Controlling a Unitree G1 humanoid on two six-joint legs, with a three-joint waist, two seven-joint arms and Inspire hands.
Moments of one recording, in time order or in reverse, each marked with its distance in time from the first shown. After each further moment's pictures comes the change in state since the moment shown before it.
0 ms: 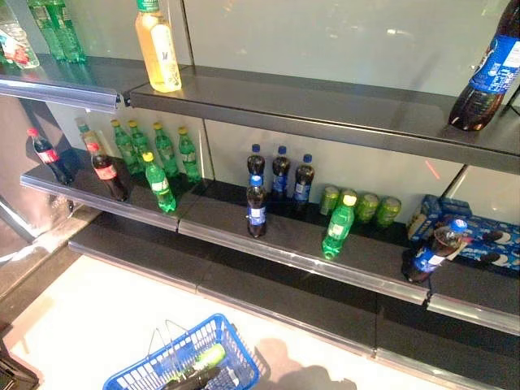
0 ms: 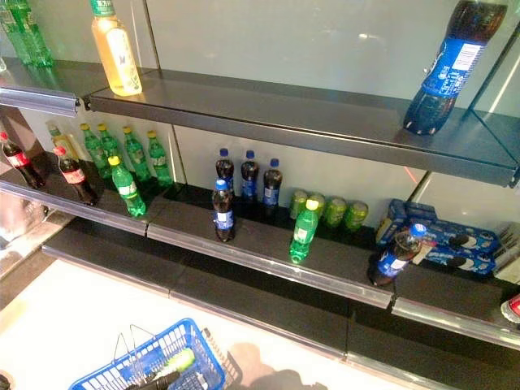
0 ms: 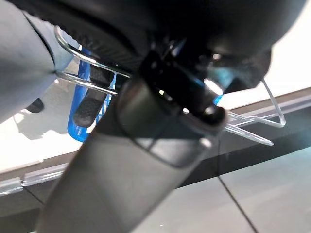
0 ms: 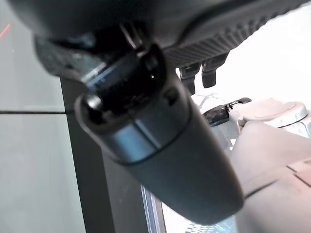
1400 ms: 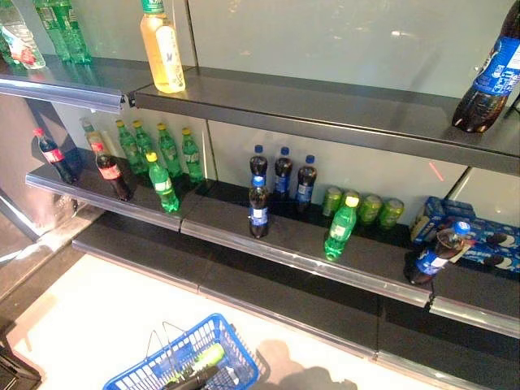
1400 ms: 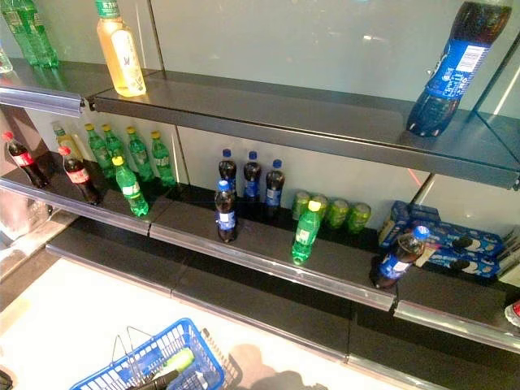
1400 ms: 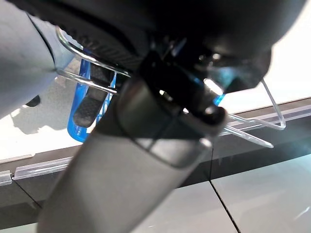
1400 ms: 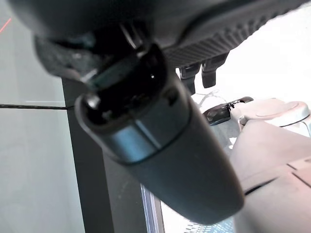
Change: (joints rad) left arm 0.033 -0.004 0.031 -0.015 -0.044 0.013 0.001; right arm 0.006 -0.002 0.006 0.003 -0.017 0.003 0.006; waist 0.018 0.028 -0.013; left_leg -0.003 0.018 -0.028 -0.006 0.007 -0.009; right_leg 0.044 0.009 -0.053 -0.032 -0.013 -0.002
